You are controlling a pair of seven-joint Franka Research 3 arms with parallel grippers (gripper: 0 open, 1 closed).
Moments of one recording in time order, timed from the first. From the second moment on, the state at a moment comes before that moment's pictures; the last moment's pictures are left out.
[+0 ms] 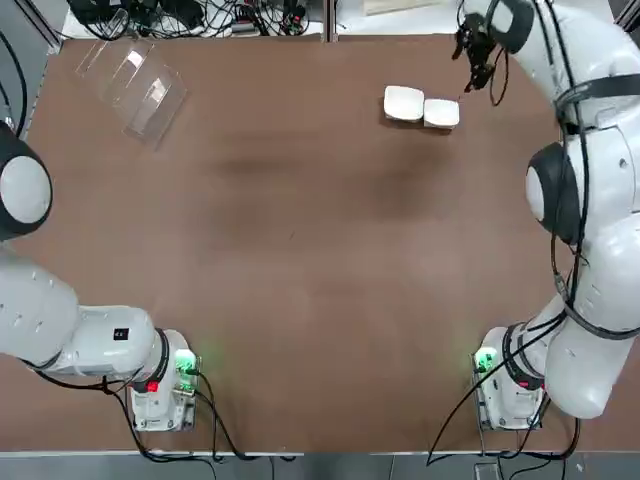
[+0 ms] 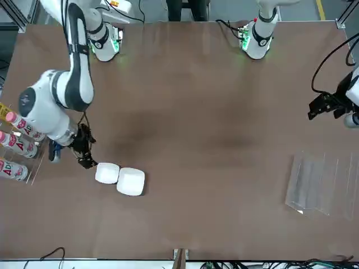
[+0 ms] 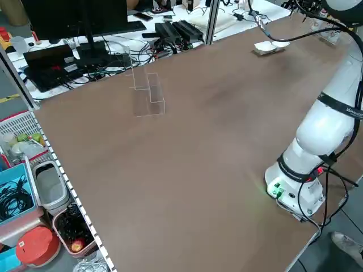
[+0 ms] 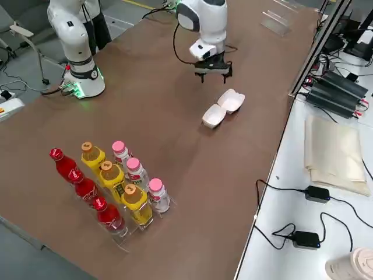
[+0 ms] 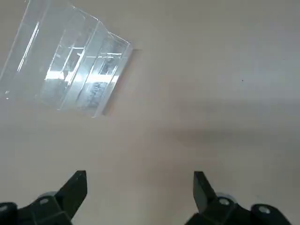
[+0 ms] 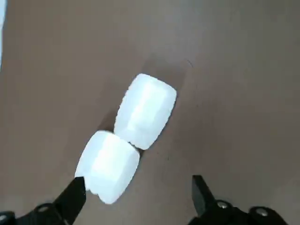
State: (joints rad) left arm 0.01 0.09 -0.05 -1.50 0.01 1.62 -0.06; right arm 1.05 0.42 -1.04 -1.85 0.61 2.12 0.89
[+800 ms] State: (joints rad) left arm 0.02 0.09 -0.05 -1.50 0.01 1.62 -0.06; right arm 1.04 0.42 -1.05 -1.76 0.50 2.04 0.23
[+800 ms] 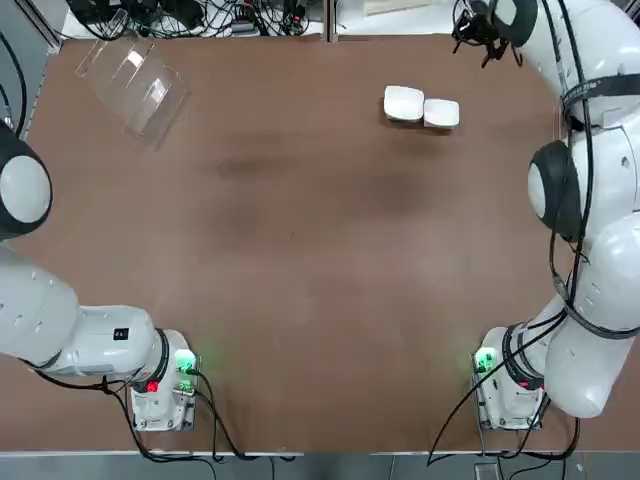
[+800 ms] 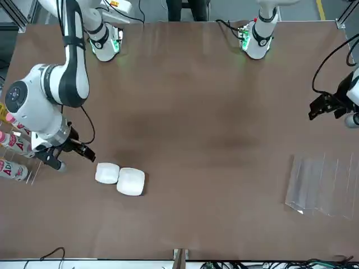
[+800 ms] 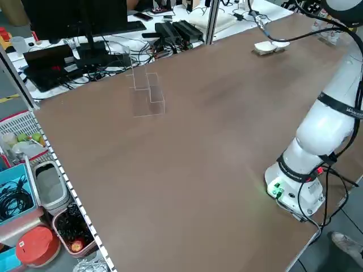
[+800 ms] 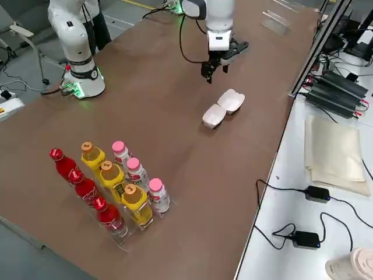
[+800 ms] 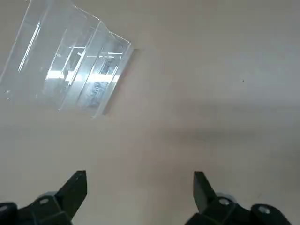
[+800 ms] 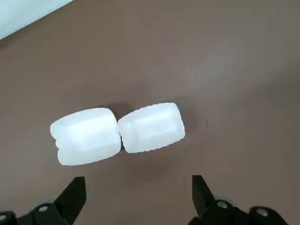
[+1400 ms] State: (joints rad) left arm 0.02 0.09 -0.05 -1.50 0.01 1.62 -0.06; right arm 0.80 0.38 -0.82 -1.69 0.41 2.01 0.21
